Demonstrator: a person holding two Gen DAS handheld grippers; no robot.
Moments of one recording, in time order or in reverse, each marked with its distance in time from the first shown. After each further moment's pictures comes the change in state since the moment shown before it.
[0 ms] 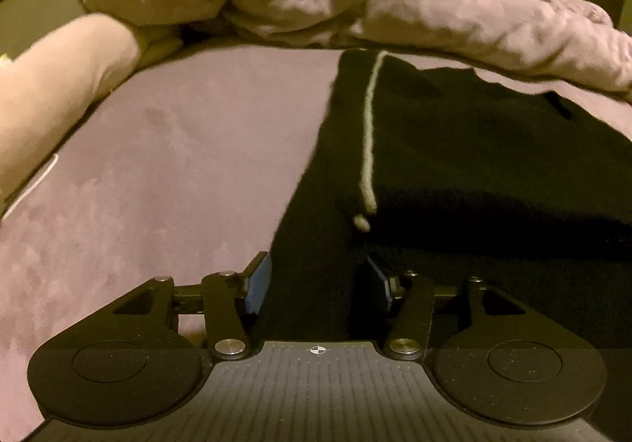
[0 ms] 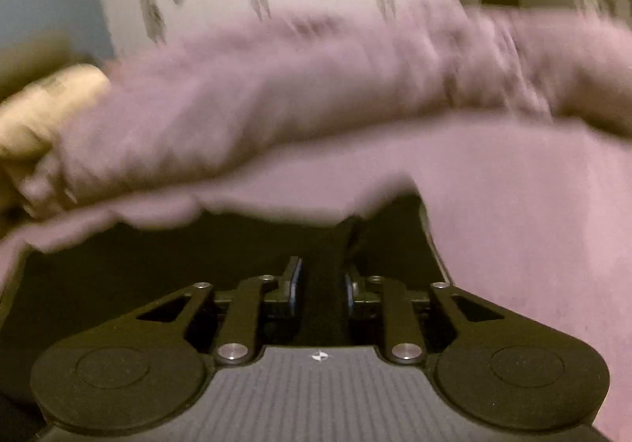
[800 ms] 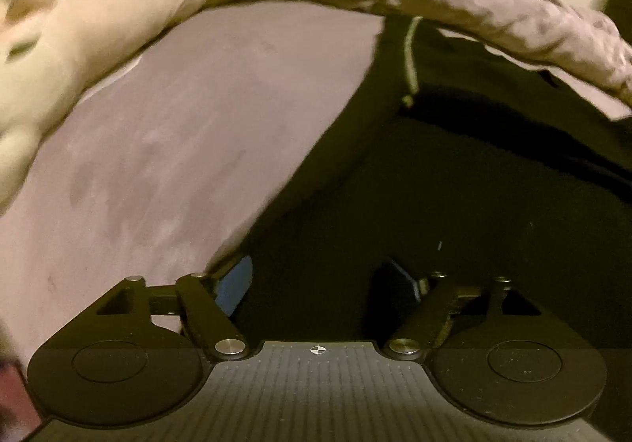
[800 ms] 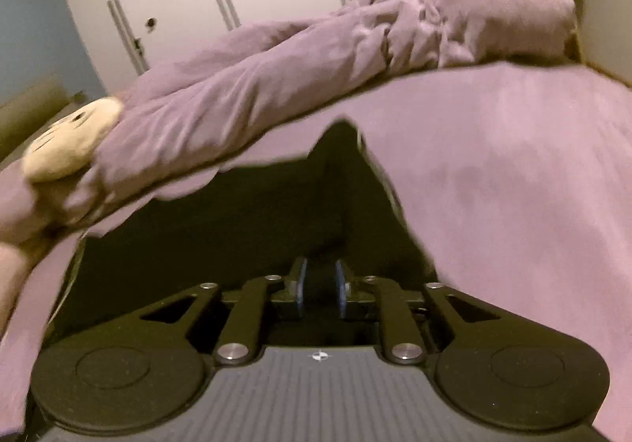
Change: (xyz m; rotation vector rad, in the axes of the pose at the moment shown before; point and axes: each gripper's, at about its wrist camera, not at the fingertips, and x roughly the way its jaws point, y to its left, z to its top) left arm -0.083 0.056 -0.089 -0.169 0.094 -0.017; right arm -0.170 -0.031 -0.093 0.112 -0.002 0.074
